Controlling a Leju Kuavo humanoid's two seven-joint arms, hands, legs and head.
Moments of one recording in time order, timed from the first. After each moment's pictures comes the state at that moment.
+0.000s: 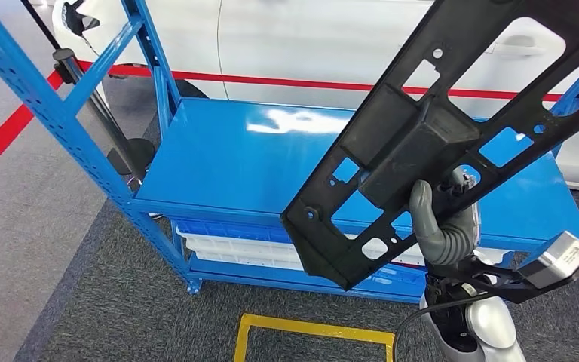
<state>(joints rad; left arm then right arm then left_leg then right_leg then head) -0.06 -0.03 -0.81 -0.16 0.75 0.28 -0.47 -0.14 -0.20 0.30 -2.08 -0.30 0.02 -0.26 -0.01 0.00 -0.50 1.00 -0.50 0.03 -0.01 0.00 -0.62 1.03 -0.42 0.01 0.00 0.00</state>
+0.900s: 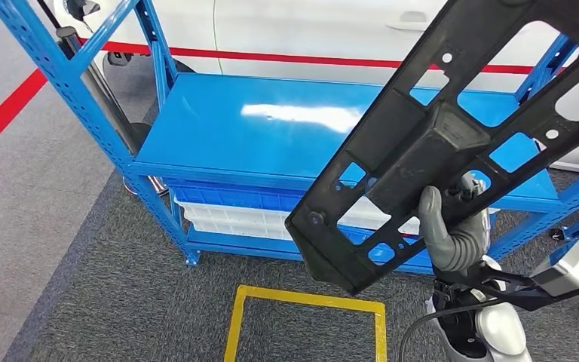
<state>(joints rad) -0.07 -0.03 -0.83 -0.16 0.75 0.34 -0.43 -0.11 -0.20 0.27 -2.11 -0.34 0.06 -0.25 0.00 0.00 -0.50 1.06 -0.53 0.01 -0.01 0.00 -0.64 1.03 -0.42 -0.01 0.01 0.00</state>
